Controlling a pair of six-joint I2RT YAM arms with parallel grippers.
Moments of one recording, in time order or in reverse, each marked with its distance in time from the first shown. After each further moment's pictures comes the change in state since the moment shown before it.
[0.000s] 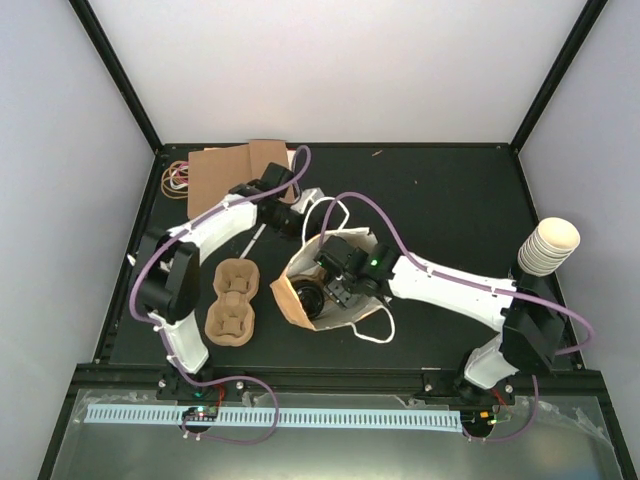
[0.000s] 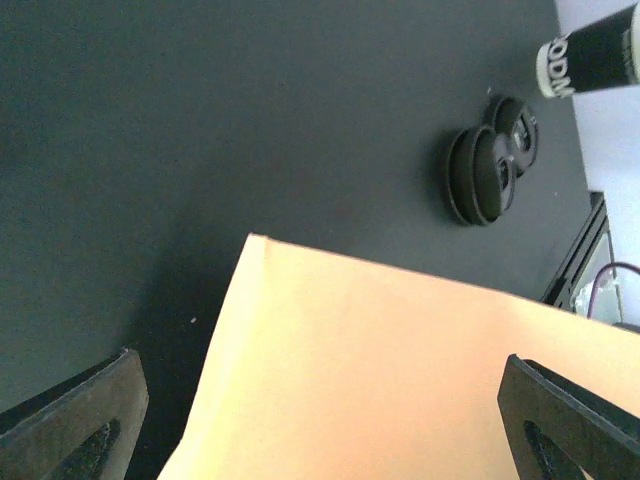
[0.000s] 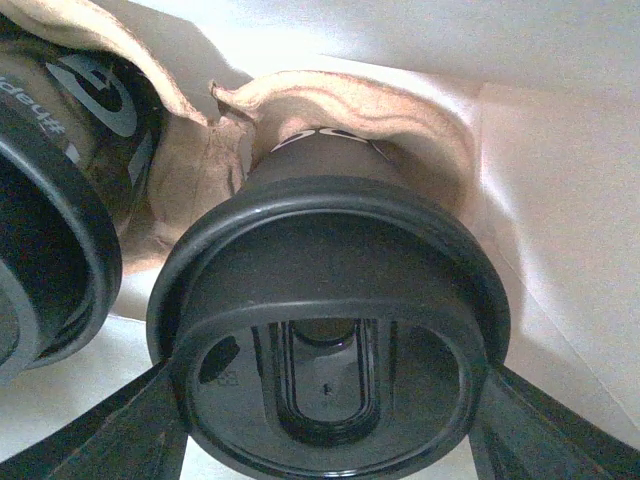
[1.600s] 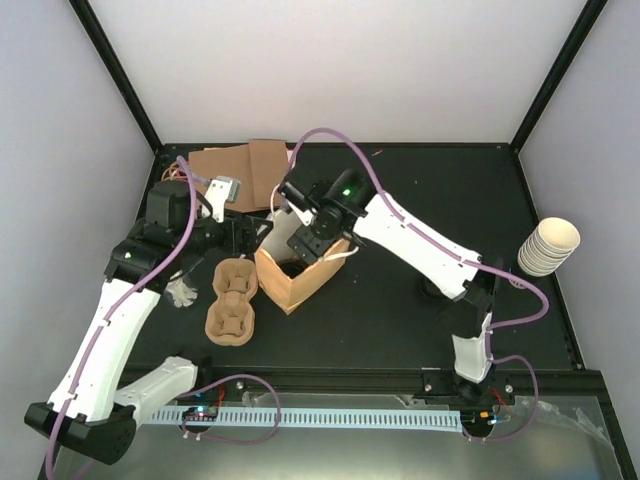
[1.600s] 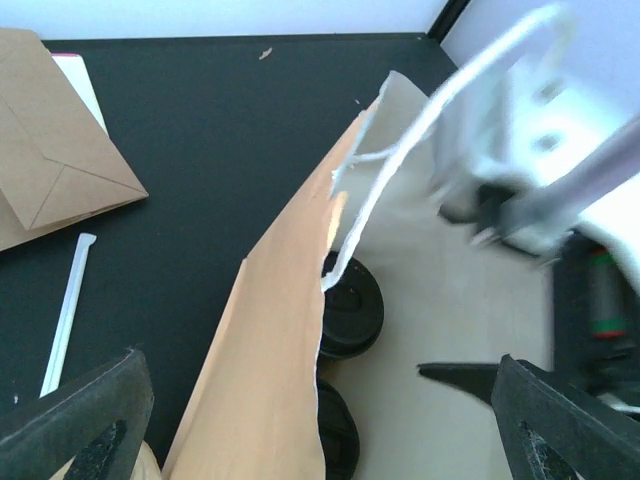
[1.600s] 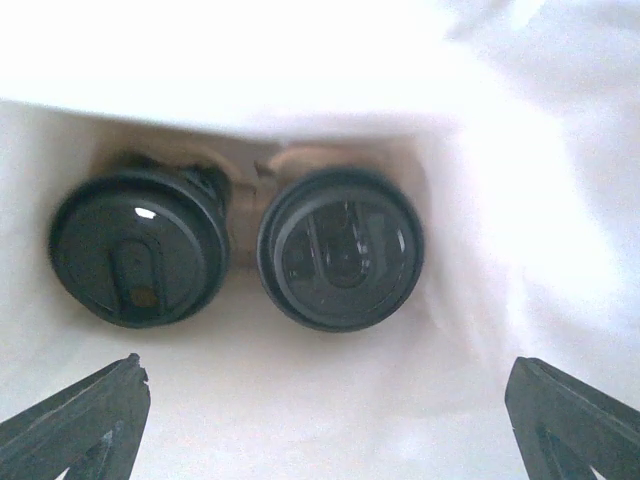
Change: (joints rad) left arm 0.156 -0.872 -0.146 -0.167 -0.292 0.025; right arm -0.069 0.416 0.930 -0.563 -0.058 -0.134
